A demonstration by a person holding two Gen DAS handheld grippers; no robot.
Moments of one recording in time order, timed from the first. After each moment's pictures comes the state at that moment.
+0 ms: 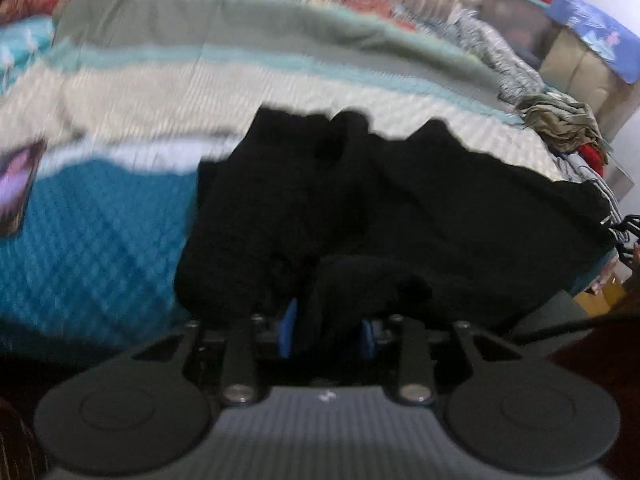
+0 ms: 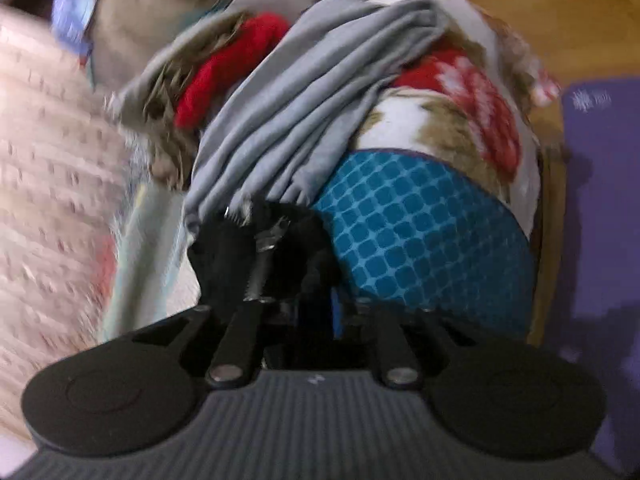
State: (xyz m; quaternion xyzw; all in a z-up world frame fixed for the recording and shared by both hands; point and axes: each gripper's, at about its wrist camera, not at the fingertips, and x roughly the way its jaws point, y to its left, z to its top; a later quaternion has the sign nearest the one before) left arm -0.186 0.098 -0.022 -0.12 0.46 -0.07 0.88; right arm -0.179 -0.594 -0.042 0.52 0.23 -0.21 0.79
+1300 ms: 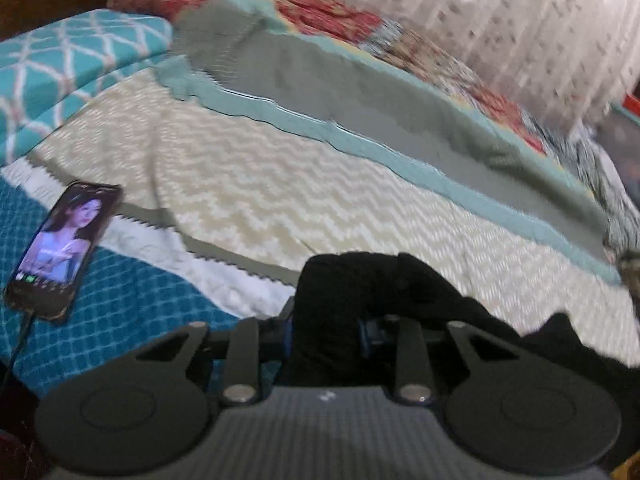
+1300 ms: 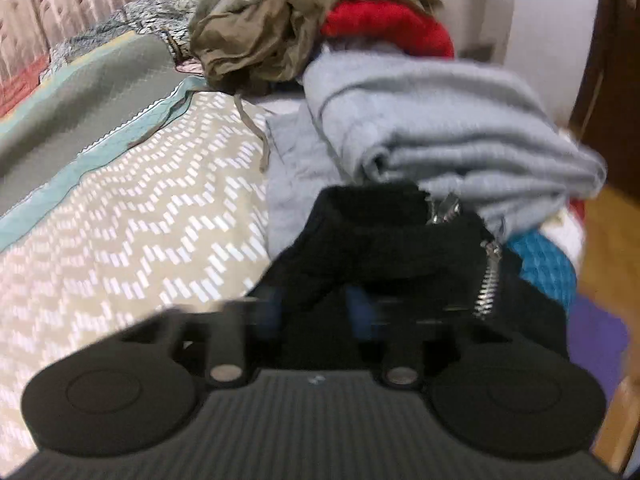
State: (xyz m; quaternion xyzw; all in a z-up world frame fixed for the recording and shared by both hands) left arm -0.094 0.163 0.003 -0.21 0.37 0.12 0.90; right arm -0.017 -0.473 -0.043 0.15 0.38 -0.27 0.87
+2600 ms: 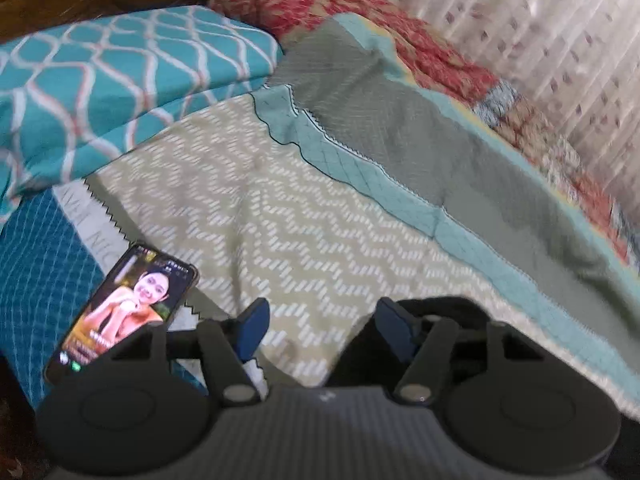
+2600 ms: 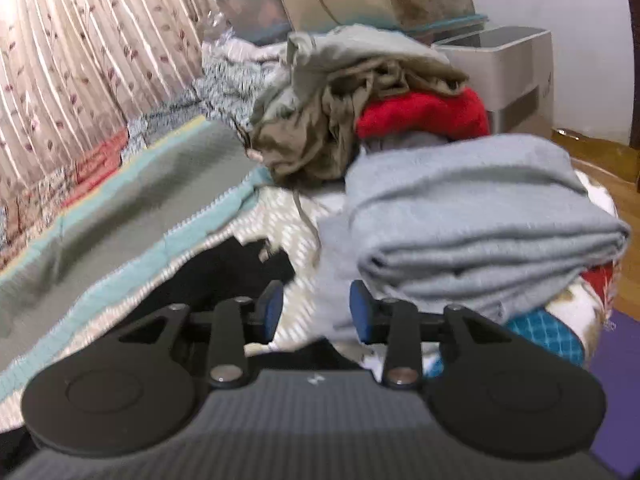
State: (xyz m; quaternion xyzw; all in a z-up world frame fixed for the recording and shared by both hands) left arm -0.026 0.260 0.027 -0.28 0.33 0.25 0.86; right arm -0.045 -0.500 0.010 0.20 0.30 -0.17 0.91
